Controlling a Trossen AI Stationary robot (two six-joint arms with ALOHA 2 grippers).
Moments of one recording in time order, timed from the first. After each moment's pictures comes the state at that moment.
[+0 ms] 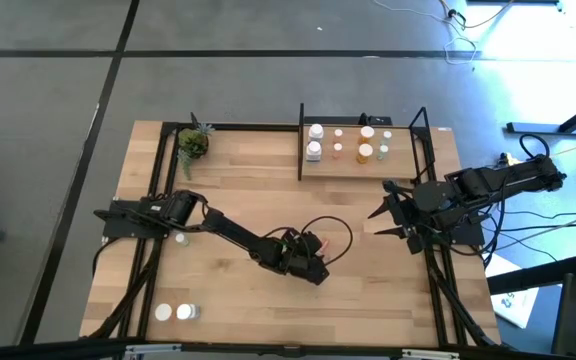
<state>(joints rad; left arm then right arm) -0.32 2.27 1.55 -0.21 -0.56 -0.89 0.31 0.79 0.86 -0.74 0.05 -0.11</state>
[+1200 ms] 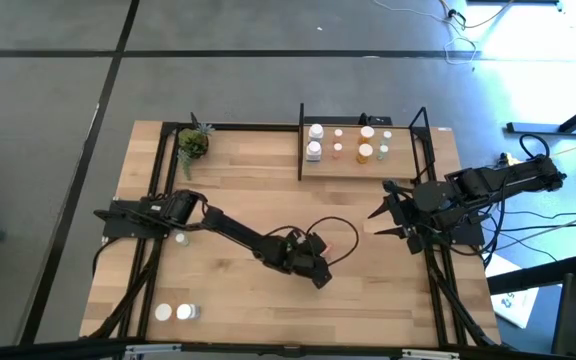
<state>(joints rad) -0.31 2.27 1.64 -0.32 -0.46 -0.88 0.31 0.79 0.86 -0.74 0.05 -0.11</state>
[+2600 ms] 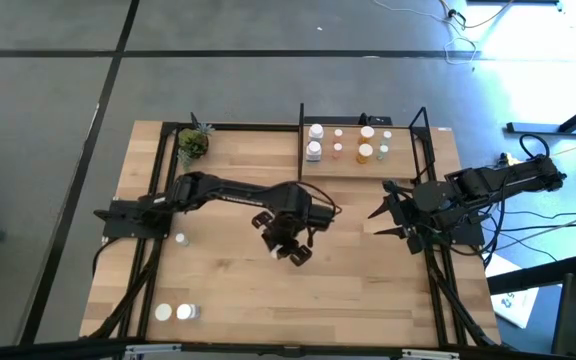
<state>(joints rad) -0.10 2.27 2.20 -1.56 0.41 -0.89 0.31 0.79 0.86 -0.74 0.05 -0.11</state>
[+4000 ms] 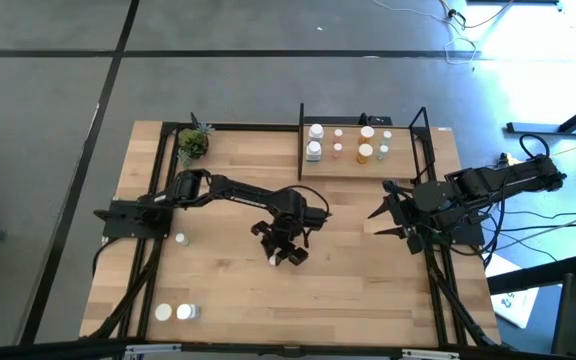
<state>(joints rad) -0.05 2.27 1.84 -1.25 0.60 -0.86 0.31 0.79 0.86 -0.74 0.05 -0.11</state>
